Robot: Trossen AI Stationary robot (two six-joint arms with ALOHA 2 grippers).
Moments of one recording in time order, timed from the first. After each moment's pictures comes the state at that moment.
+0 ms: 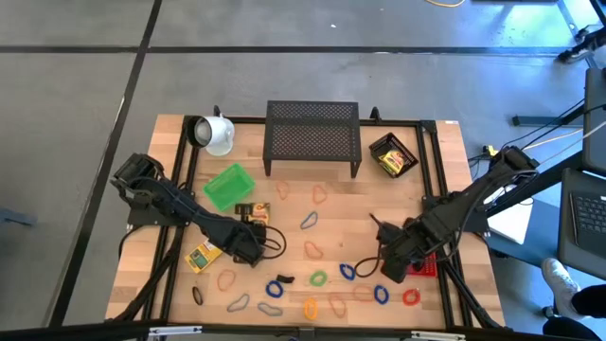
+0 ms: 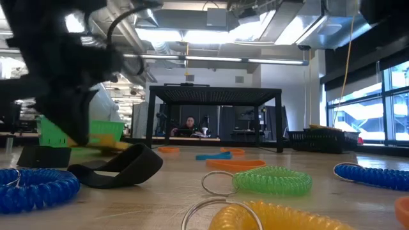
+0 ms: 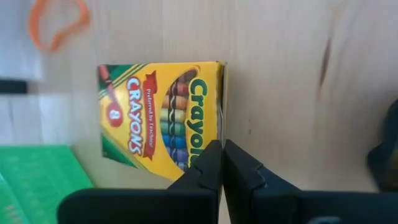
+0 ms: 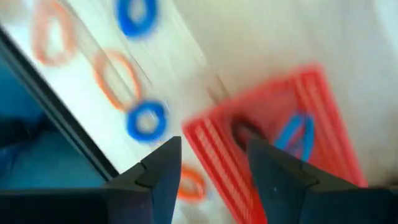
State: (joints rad) left arm -0.49 1.67 0.91 -0.73 -0.45 -0.46; right arm 0.66 1.38 1.06 -1.04 -0.05 1.21
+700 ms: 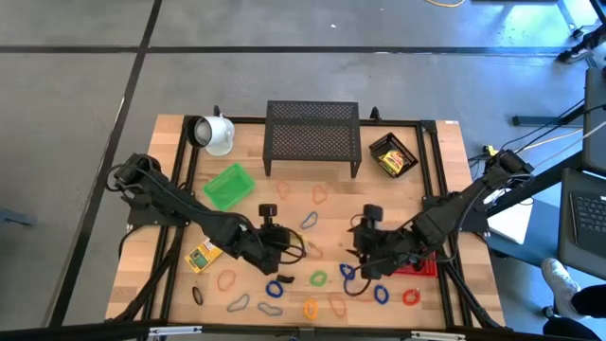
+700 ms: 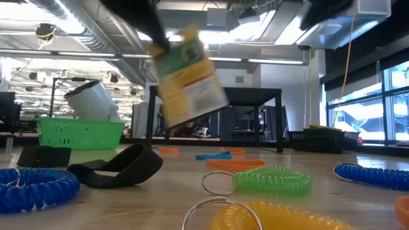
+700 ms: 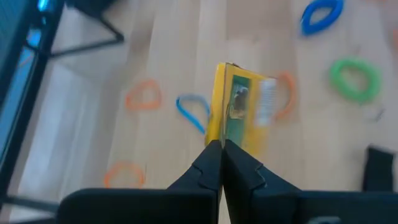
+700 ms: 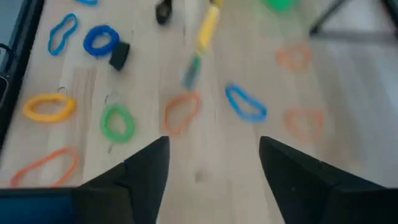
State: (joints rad) left arm -0.50 1.66 1.30 -0.70 -0.61 -0.30; right arm 0.63 1.47 1.14 -0.66 0.54 0.45
